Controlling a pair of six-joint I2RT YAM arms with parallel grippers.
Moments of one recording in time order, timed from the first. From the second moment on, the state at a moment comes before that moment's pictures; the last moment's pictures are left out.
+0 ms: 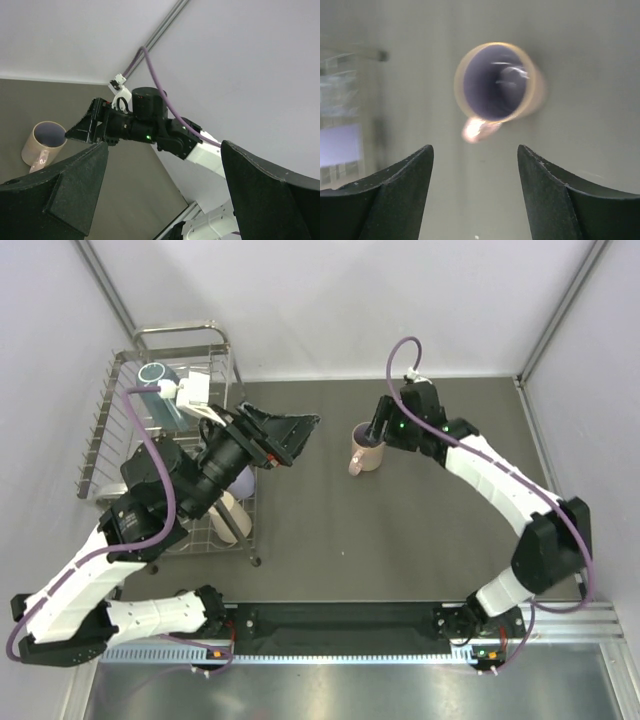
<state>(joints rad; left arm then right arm) -1.02 0.96 1.49 -0.35 -0.35 -0.66 0.51 1.50 1.31 -0.42 0.05 0.62</state>
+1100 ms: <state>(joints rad) -1.02 1.13 1.67 -0.54 -0.41 -0.64 0.34 2.00 1.61 -0.65 -0.03 0.55</state>
